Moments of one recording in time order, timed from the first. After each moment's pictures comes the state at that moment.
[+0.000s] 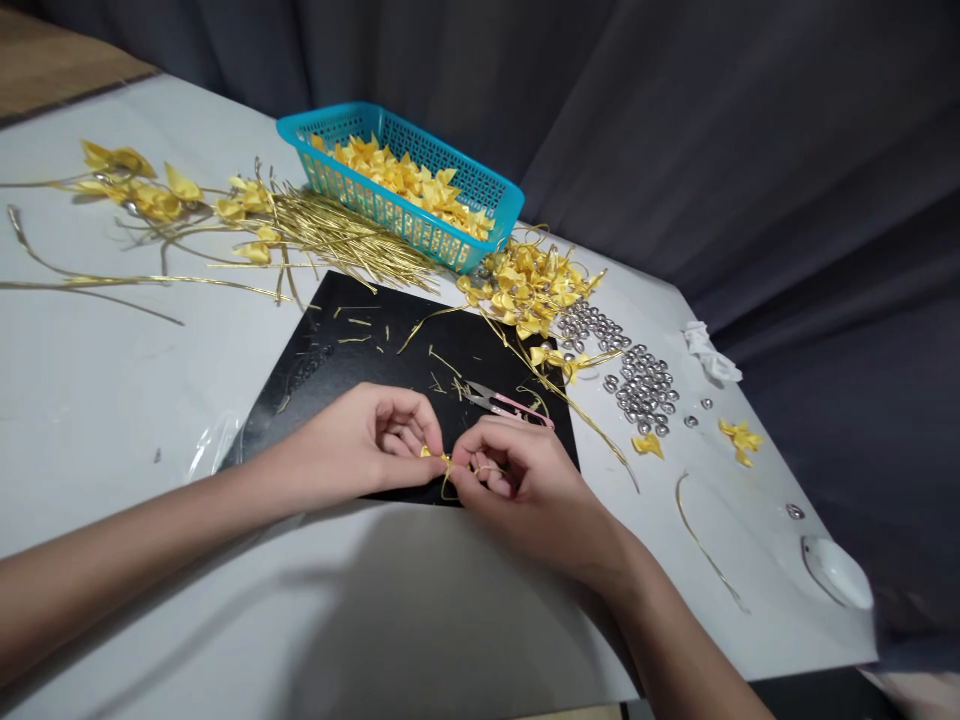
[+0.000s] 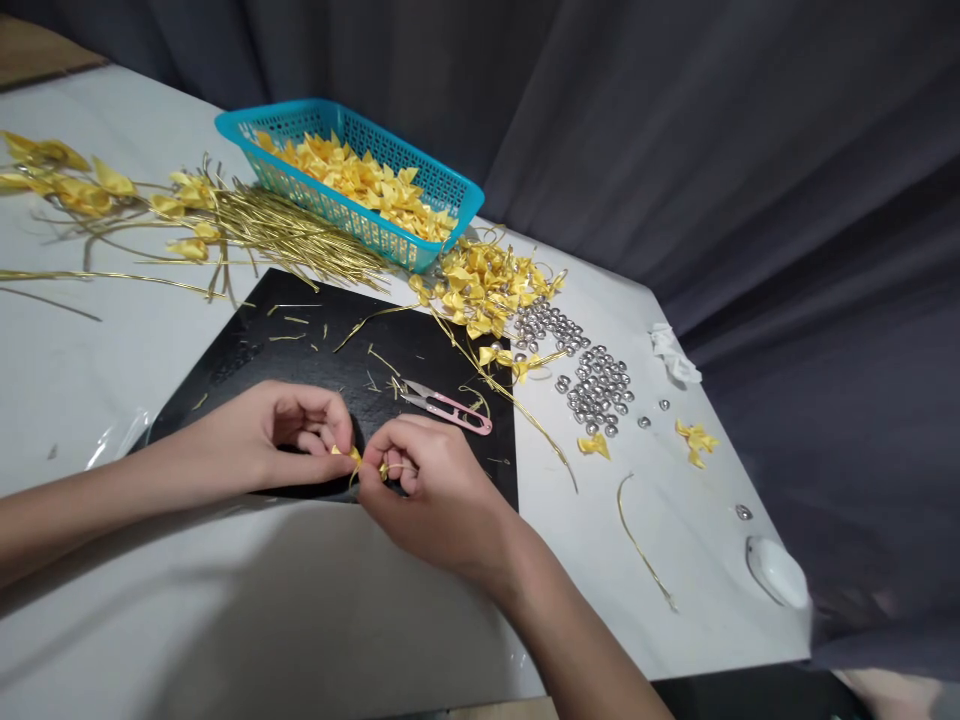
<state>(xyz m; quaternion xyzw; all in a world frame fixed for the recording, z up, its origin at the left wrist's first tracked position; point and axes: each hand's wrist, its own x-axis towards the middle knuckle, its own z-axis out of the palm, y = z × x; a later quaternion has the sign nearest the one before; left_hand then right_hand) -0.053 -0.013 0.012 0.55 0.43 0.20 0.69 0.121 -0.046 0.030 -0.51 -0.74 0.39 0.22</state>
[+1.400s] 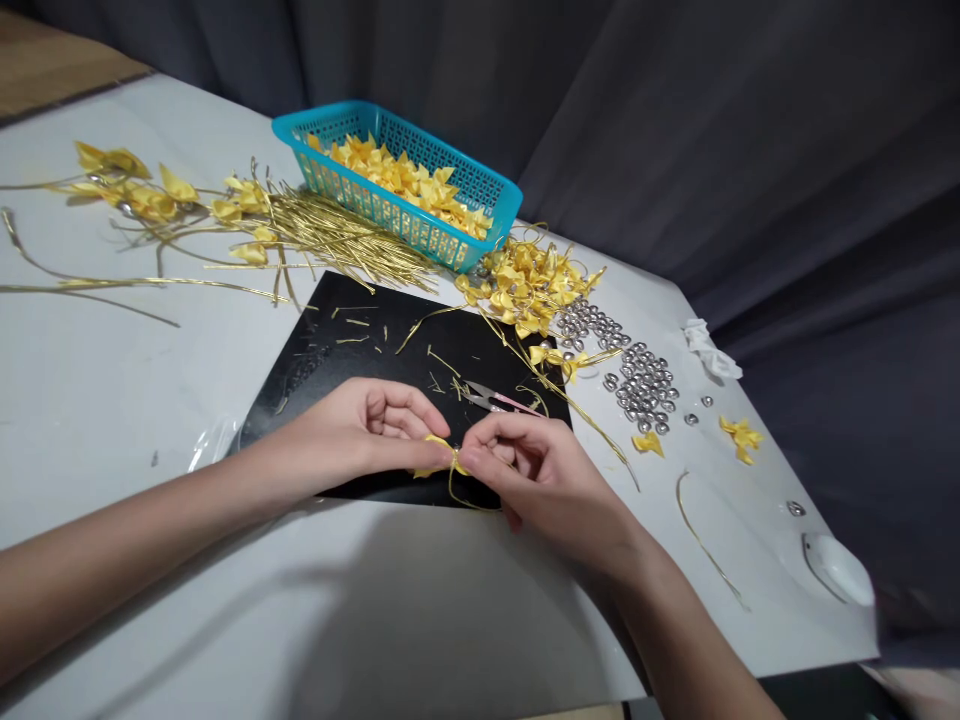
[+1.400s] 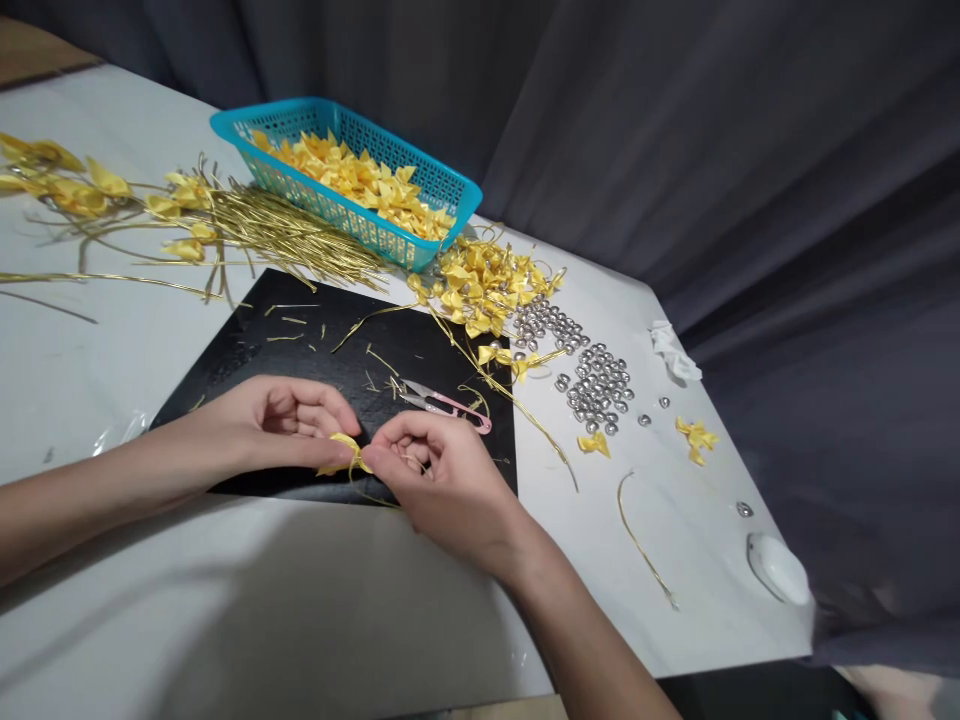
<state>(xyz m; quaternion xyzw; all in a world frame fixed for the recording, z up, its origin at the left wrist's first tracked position) -0.054 -0.011 0.012 0.46 0.45 0.21 0.74 0.120 -0.043 0.042 -0.57 -0.53 0.59 0.23</state>
